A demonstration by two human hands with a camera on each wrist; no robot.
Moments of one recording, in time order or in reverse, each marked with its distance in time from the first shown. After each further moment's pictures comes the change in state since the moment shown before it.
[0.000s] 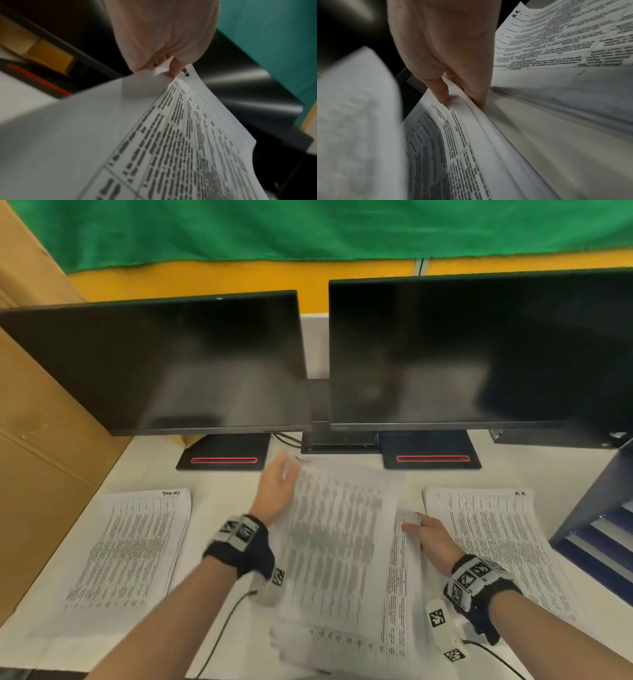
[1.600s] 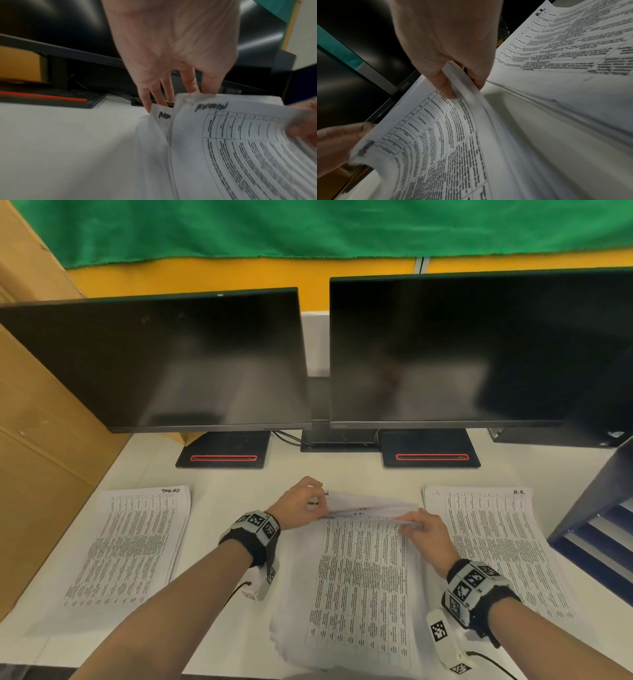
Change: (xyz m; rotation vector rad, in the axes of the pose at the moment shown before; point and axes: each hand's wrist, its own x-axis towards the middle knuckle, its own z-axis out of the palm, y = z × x) left_hand -0.006 -0.036 0.032 0.380 -0.646 -0.063; right_hand -0.005 0.003 0.007 -0.271 0.103 -0.218
